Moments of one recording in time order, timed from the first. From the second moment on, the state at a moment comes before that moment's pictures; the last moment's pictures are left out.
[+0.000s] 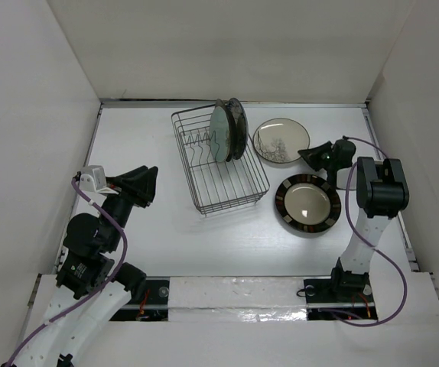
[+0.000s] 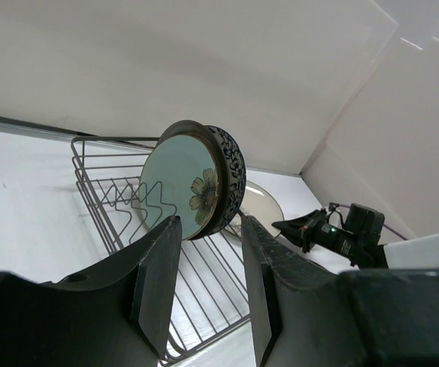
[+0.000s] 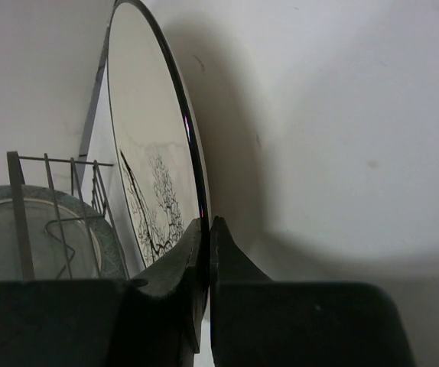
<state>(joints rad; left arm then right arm) -0.52 0.35 0.70 -0.14 -0.21 -0.43 -0.10 2.04 0.95 0.67 -0.38 1.03</state>
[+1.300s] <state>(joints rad) -0.52 0.32 0.70 -0.14 -0.20 -0.43 0.74 1.80 1.79 -0.16 0.62 0.28</state>
